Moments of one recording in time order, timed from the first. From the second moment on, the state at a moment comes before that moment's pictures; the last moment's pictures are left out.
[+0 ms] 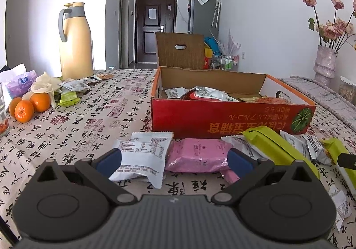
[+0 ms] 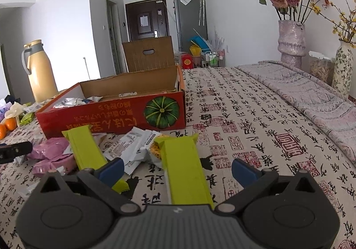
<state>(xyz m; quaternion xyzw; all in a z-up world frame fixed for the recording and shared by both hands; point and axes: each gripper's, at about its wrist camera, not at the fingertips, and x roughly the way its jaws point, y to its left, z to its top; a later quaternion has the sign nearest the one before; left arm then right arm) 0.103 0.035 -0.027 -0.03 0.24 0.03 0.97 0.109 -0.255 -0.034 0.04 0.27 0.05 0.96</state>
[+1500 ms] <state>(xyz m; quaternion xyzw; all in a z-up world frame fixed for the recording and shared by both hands) 0.135 0.078 -0.016 -0.02 0.32 0.07 0.94 0.104 -0.269 -0.038 0.05 0.27 0.03 0.96</state>
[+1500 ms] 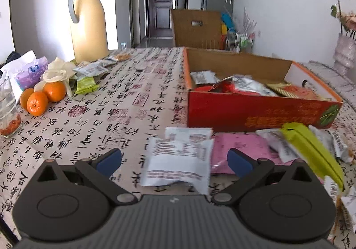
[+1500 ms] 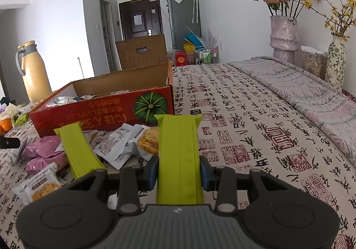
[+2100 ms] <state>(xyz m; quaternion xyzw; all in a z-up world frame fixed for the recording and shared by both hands) 0.160 0.093 -0.038 -0.06 0.37 0.05 0.92 0.105 -0.271 -0.043 0.05 0.28 0.03 0.96</state>
